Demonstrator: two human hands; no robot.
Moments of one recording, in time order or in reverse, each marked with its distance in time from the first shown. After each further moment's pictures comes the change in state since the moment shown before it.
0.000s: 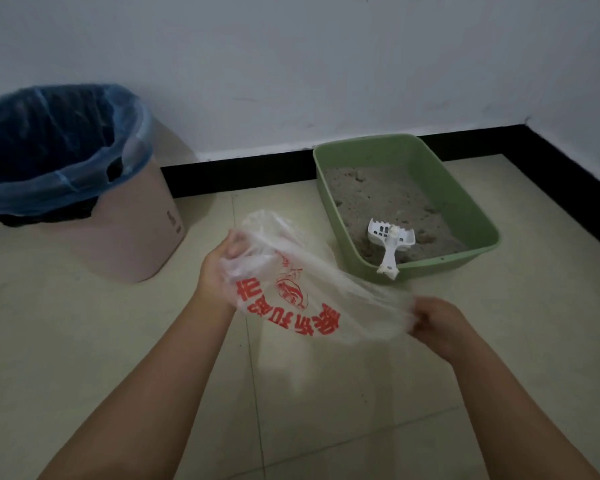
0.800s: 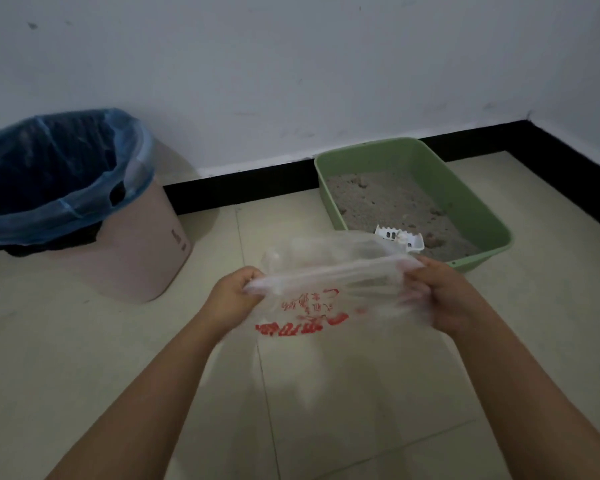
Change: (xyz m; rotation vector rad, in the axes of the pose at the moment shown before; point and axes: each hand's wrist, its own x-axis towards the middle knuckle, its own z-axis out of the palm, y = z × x) left_hand -0.011 0.002 0.026 1.245 0.373 -0.101; right_hand -0.032 -0.057 0.045 0.324 -0.286 -0.138
